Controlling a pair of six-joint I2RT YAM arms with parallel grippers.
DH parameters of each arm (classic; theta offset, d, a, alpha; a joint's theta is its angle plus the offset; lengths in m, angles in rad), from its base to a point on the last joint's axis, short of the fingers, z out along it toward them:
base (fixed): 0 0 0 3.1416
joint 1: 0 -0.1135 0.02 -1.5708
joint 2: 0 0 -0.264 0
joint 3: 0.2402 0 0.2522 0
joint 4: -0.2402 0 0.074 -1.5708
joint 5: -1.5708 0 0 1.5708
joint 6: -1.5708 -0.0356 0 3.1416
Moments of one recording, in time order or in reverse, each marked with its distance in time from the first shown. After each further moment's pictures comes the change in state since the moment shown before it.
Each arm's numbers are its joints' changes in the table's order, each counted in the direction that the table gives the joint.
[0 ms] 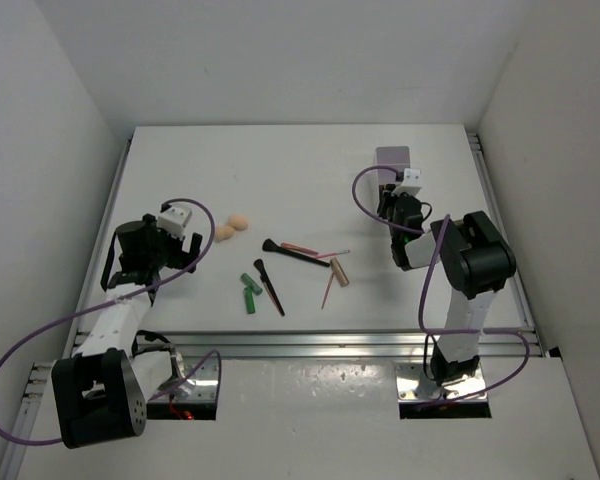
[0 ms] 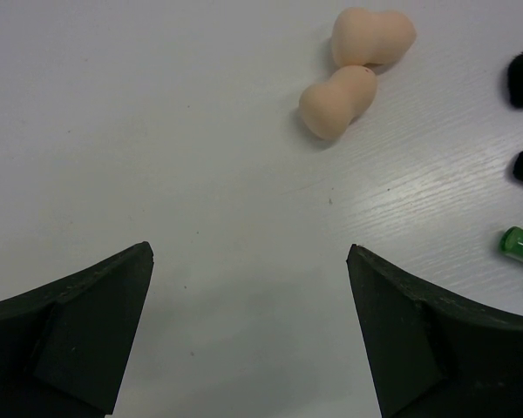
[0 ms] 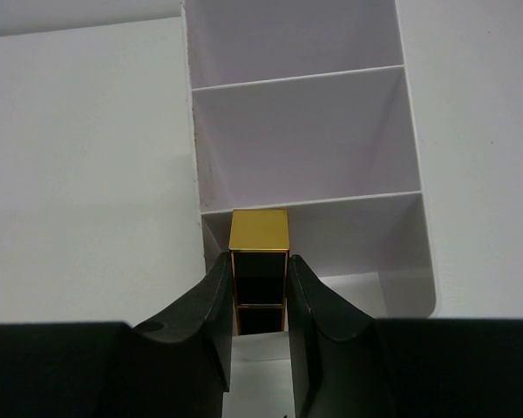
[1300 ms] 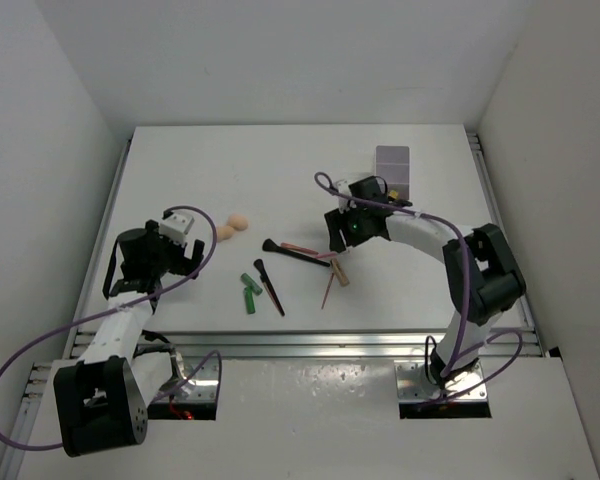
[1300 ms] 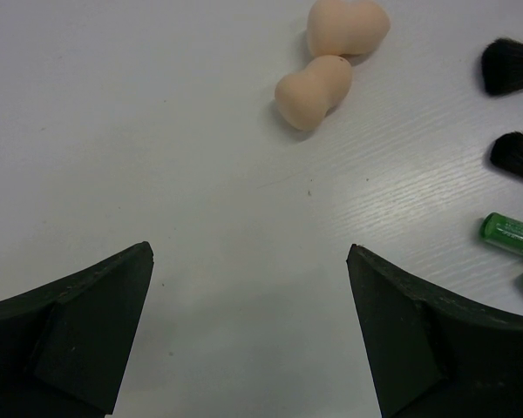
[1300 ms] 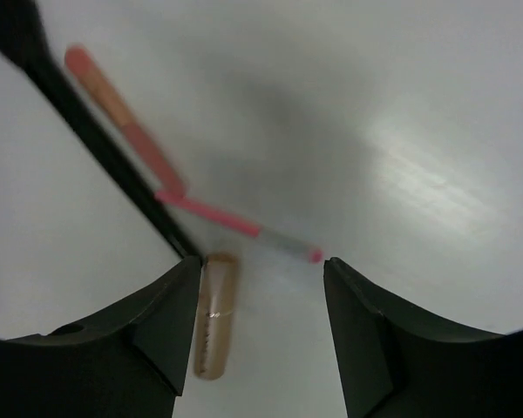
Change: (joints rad) left arm 0.000 0.044 -0.064 0.032 -0.039 0.008; right arm -0.195 0.202 0.413 -1.368 0.436 0.127
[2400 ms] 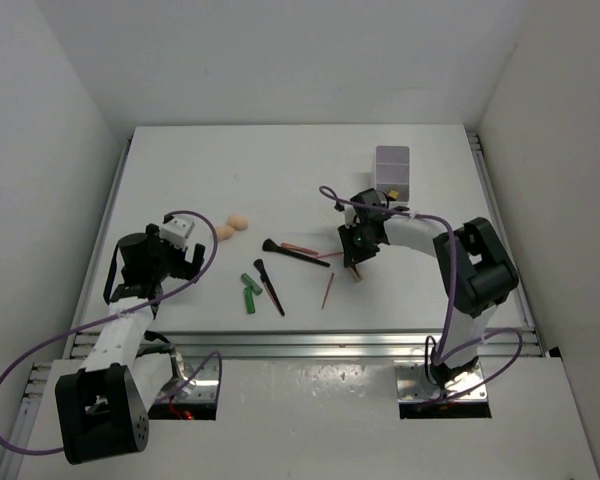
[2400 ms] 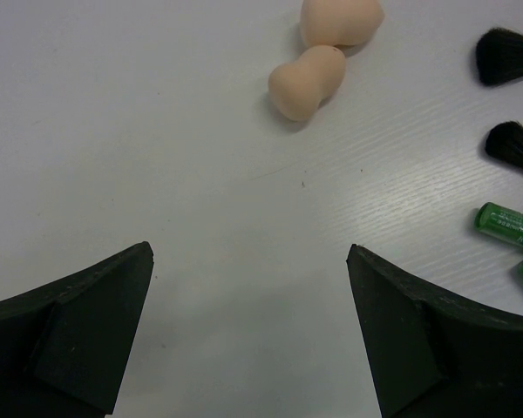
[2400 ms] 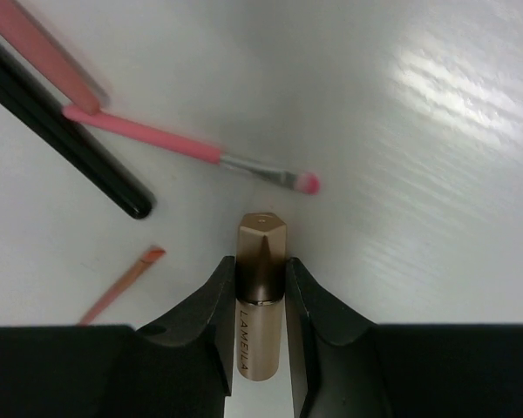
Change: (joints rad) left arm 0.000 0.043 -0.036 -0.001 -0.003 0.000; right arm -0.023 -0.091 -0.061 -0.111 -0.008 -0.061
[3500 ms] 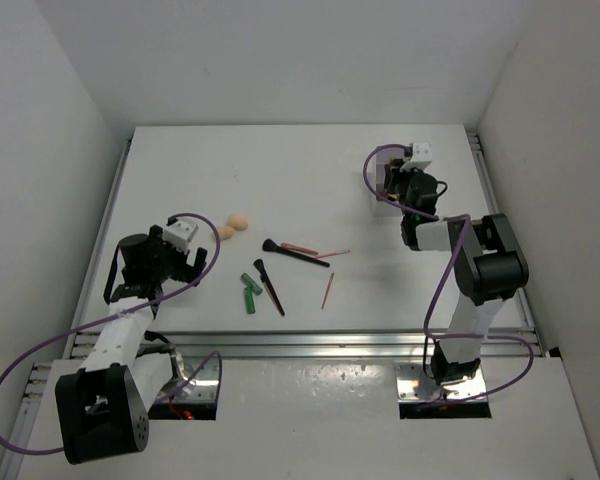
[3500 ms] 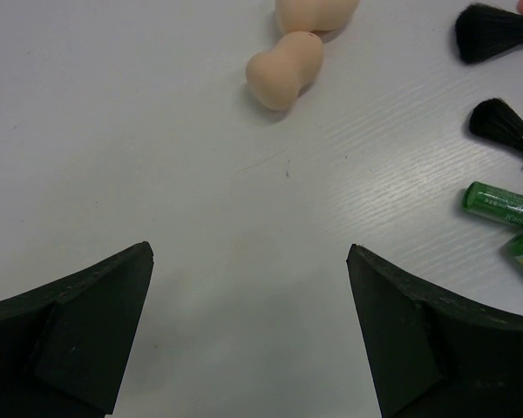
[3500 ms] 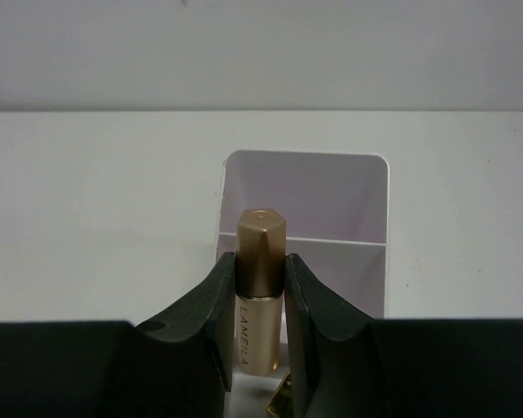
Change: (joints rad) left arm 0.000 0.000 0.000 -0.035 -0.038 -0.046; right arm 0.292 -0.038 -0.198 1.370 -0.251 0.003
